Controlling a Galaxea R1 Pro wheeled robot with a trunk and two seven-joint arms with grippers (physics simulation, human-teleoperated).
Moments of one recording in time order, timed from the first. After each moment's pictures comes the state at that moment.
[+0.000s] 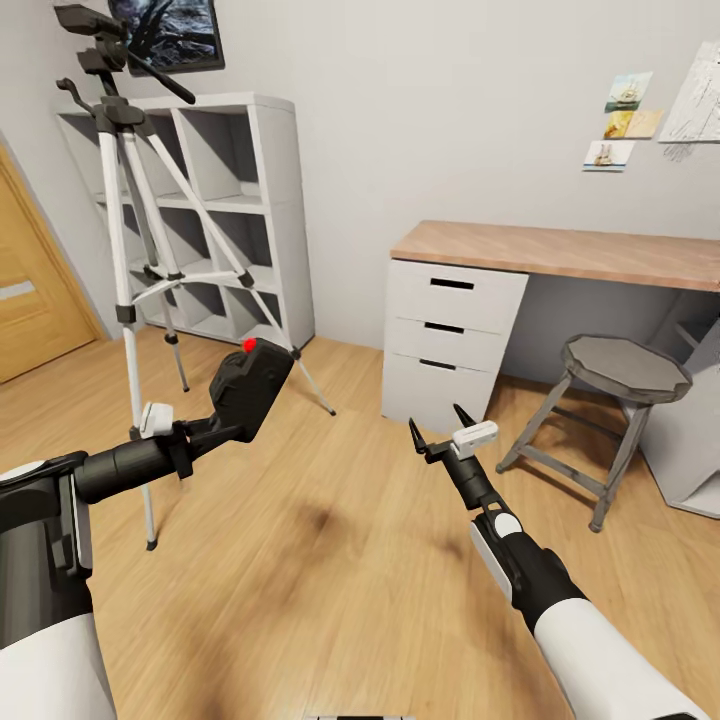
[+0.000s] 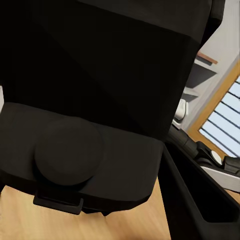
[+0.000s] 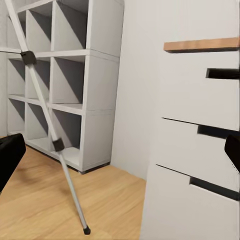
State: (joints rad) left arm -0.63 0.01 0.52 -1.61 -0.23 0.78 -1.56; right arm -0.69 -0.02 0.19 -0.78 -0.06 -0.65 0.18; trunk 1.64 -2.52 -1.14
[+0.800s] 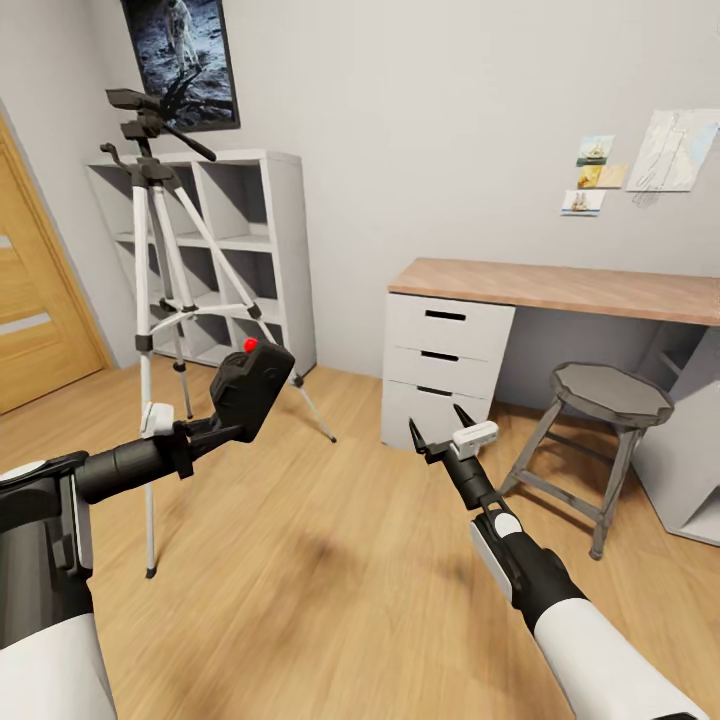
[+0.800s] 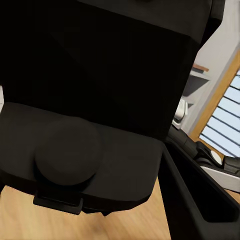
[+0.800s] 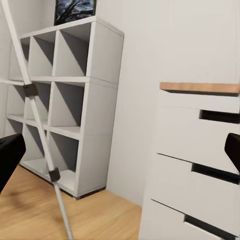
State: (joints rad) left arm -0.63 0.01 0.51 -1.61 -0.23 0.78 -1.56; right arm -0.69 -0.02 0.19 -0.78 -0.06 -0.65 0.18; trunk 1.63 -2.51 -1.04
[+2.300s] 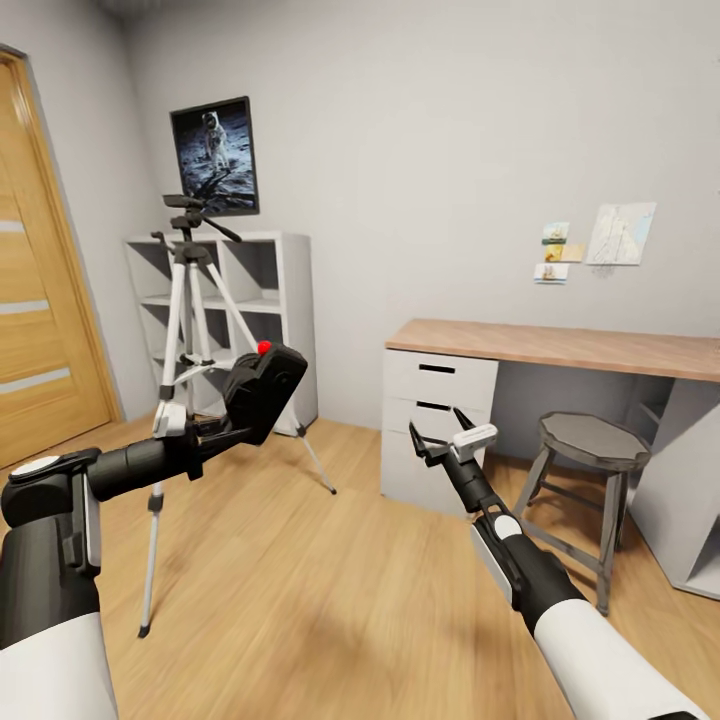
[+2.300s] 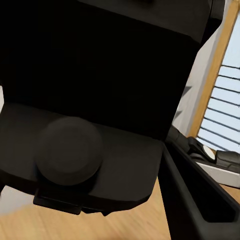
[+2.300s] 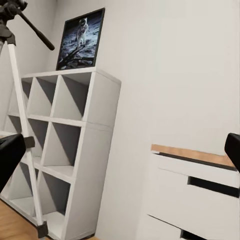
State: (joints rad) left arm -0.63 0.01 0.47 -1.61 -0.23 0.78 -1.56; right arm -0.69 -0.02 0.19 -0.76 -0.06 -0.64 0.18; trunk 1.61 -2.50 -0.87
